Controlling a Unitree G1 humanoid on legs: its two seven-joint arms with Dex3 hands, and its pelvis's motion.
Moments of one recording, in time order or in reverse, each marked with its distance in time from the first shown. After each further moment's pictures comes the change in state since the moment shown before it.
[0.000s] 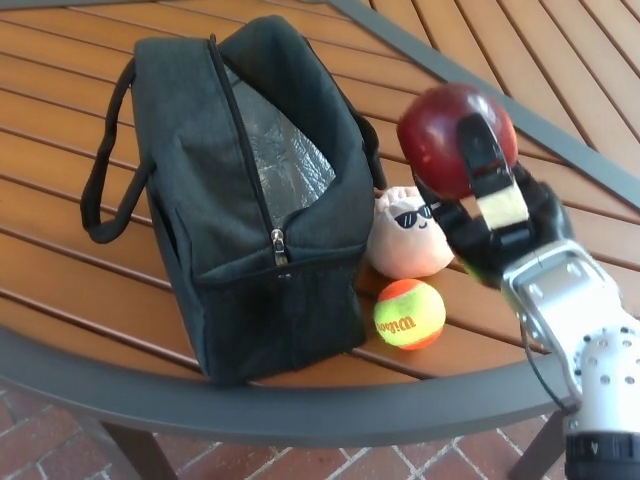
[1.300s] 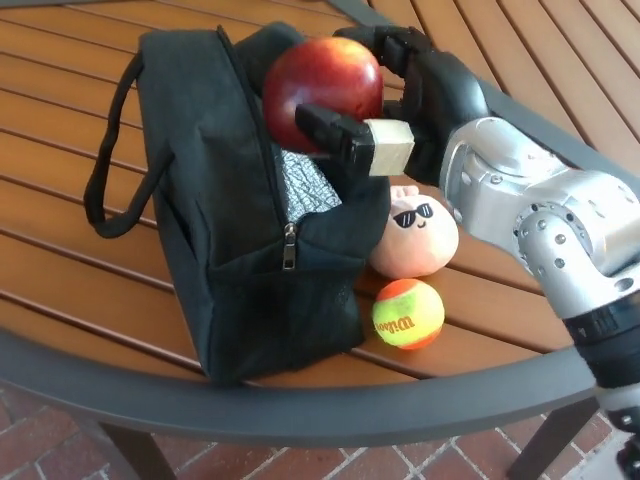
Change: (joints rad) left_arm 0.005 0.021 0.005 0.004 0.026 -0.001 0.009; right_arm -0.381 -0.367 0.587 0.131 -0.395 0.125 0.179
